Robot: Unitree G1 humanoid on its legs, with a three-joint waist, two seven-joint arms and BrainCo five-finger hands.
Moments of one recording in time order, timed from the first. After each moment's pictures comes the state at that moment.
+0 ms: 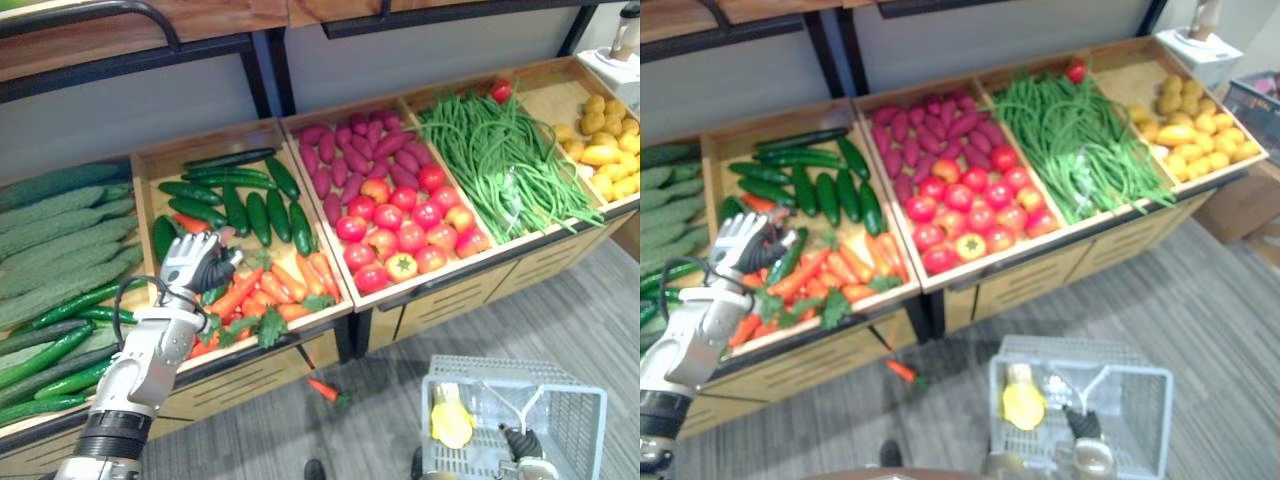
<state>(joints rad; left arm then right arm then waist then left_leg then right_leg) -0.13 0.61 0.03 0.17 0.71 -0.16 0.19 0.04 -0.14 -0.40 1.00 -0.24 -0.11 -0.12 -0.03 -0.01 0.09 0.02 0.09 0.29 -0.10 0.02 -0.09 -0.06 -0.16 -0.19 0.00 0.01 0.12</state>
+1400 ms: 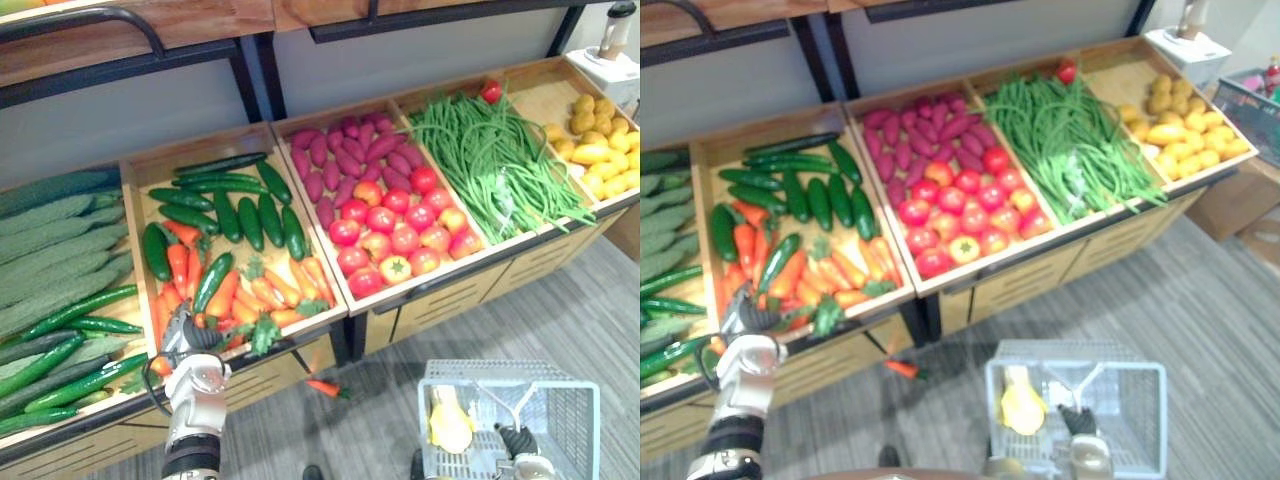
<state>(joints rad) -0.13 0.21 0.33 0.43 0.70 0.18 0.28 0.02 -0.13 -0.38 0.99 -0.32 -0.08 -0.11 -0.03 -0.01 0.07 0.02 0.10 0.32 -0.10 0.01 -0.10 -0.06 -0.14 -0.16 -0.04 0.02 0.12</state>
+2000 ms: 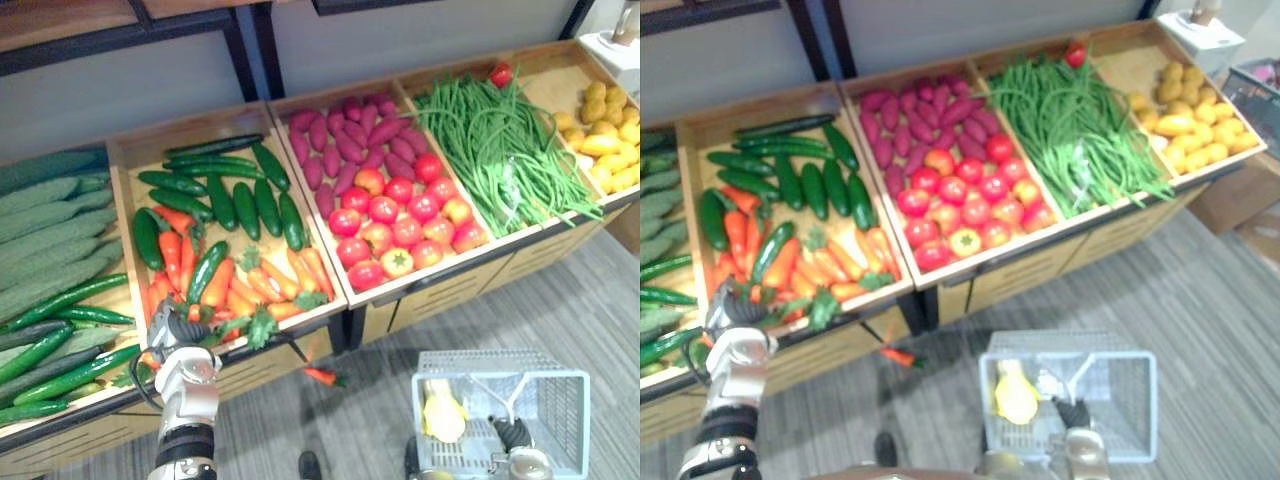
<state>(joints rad) -0.22 0.25 0.36 0.48 0.67 0.21 0.32 0.00 -0.13 -0.34 0.98 -0.31 -0.10 -0.11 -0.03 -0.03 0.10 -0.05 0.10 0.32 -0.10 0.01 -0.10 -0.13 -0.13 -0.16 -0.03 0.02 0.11</state>
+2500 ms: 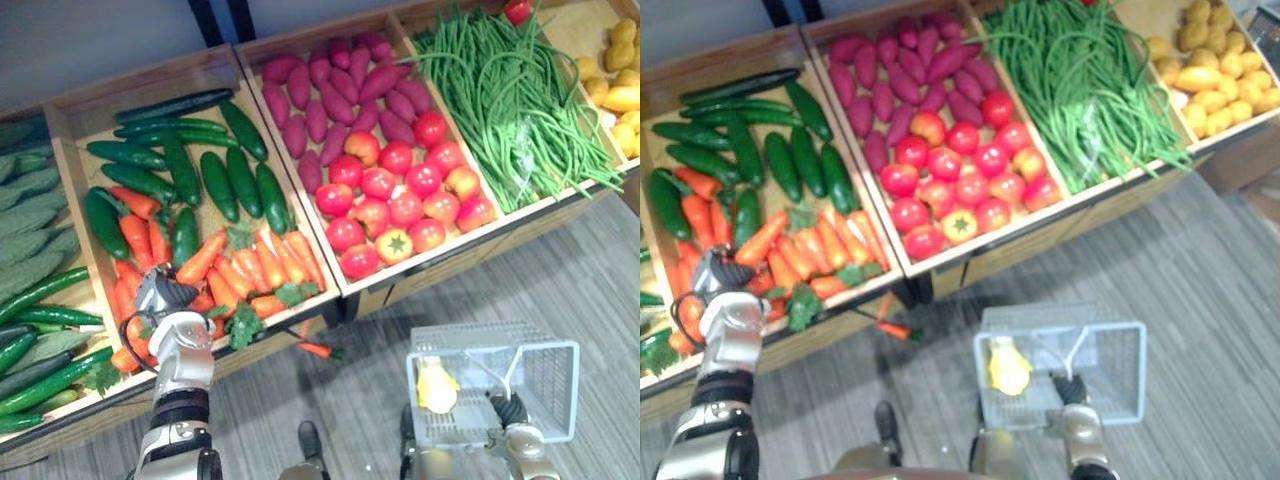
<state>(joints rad) -0.34 0.31 0.33 0.51 0.64 0.20 0.39 -0.05 -0.14 -0.31 0.95 -0.30 -0.11 -0.13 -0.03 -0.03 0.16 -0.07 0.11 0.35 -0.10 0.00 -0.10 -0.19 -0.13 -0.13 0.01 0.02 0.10</state>
